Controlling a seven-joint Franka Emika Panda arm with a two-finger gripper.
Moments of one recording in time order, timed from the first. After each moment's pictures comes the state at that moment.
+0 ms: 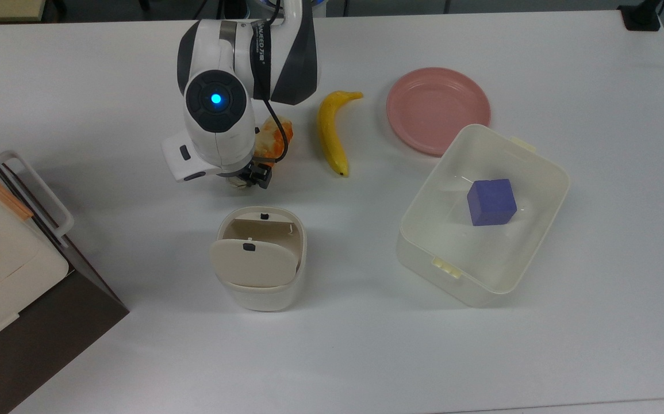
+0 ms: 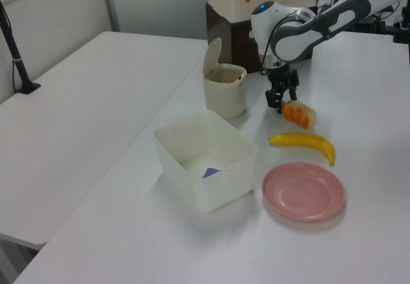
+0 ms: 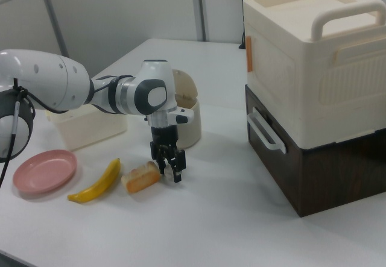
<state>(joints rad) -0.08 0.51 0.00 -1.65 -0.16 1.94 0.34</state>
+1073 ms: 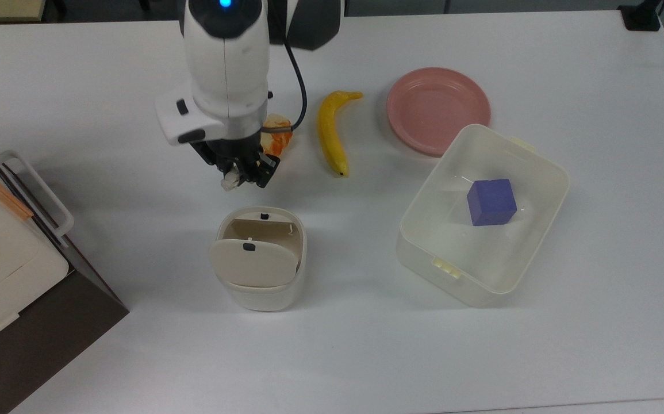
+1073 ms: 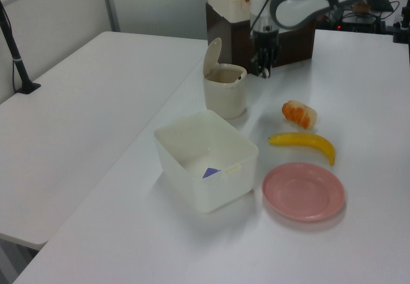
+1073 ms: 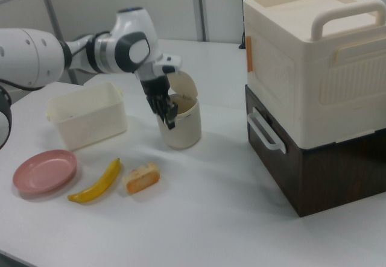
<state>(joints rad) -0.08 0.40 0.06 -1.52 -0.17 1.98 0.41</state>
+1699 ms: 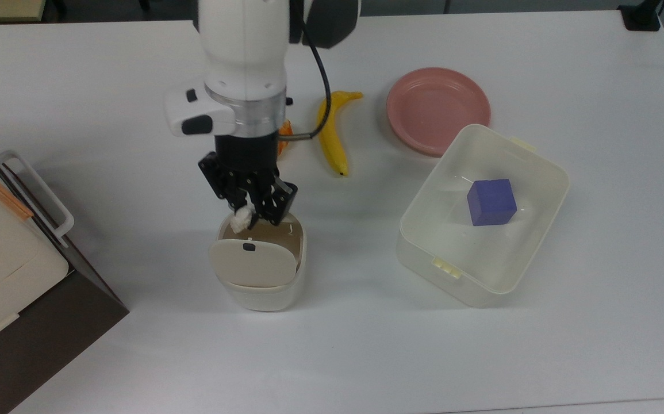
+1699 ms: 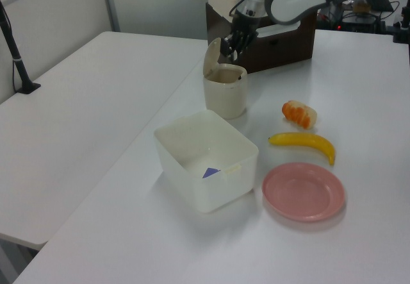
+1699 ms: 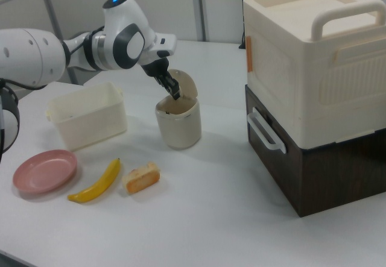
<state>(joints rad) -0.05 0.45 0.08 -1.45 -0.19 2.28 0.57</state>
